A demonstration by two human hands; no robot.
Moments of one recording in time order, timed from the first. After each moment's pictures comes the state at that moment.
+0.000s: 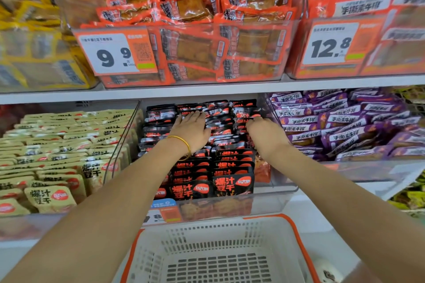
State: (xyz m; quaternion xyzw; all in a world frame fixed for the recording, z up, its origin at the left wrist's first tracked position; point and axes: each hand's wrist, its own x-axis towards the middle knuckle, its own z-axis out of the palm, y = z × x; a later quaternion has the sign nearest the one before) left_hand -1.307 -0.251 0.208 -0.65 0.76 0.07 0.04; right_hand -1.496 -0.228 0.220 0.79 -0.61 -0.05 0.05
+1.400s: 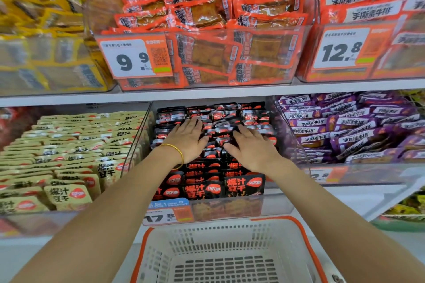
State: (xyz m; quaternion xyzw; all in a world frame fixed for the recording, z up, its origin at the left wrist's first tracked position) left_hand -1.271 -0.235 0.199 -0.65 0.75 0.08 0.08; right_hand -1.462 -0.218 0.200 0.79 -0.60 -0.02 -0.12
